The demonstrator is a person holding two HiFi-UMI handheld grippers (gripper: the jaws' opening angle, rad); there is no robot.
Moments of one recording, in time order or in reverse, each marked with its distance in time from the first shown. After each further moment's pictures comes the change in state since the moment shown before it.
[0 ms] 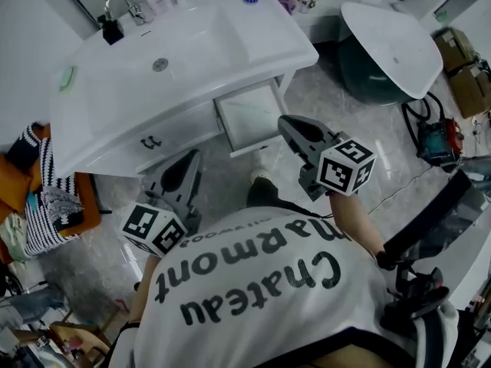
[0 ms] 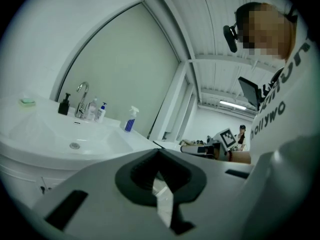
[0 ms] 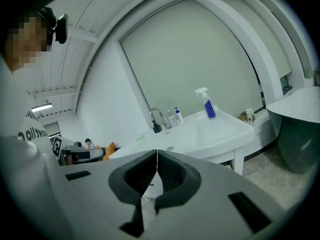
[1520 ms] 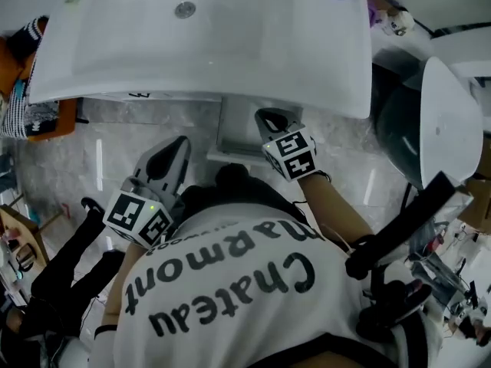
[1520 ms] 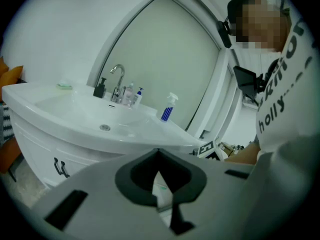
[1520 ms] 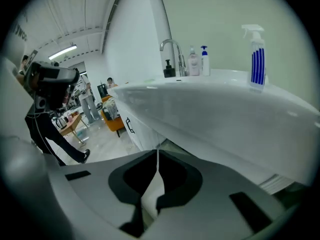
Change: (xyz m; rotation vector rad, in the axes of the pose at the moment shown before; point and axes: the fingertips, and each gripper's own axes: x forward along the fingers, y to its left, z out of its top) left arm 0.100 0.078 -0.052 -0.196 0.055 0.457; right arm 0.184 -0.146 -0.128 -0.455 0.571 0.225
